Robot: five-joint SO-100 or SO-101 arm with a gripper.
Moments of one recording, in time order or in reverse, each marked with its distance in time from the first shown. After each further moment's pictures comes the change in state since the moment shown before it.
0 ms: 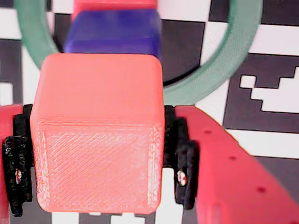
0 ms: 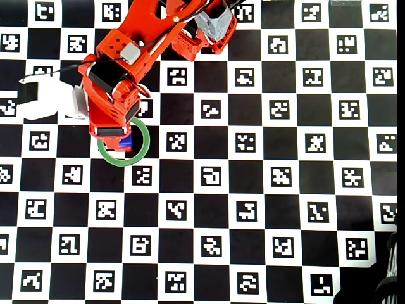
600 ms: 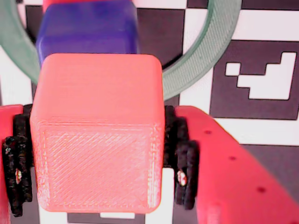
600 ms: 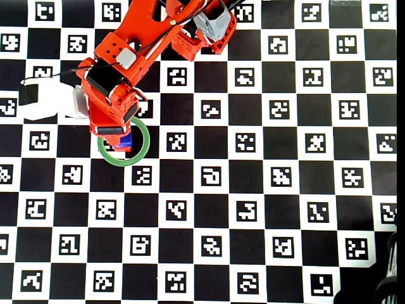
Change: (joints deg) arm -1.1 0.0 2.2 0.1 1.8
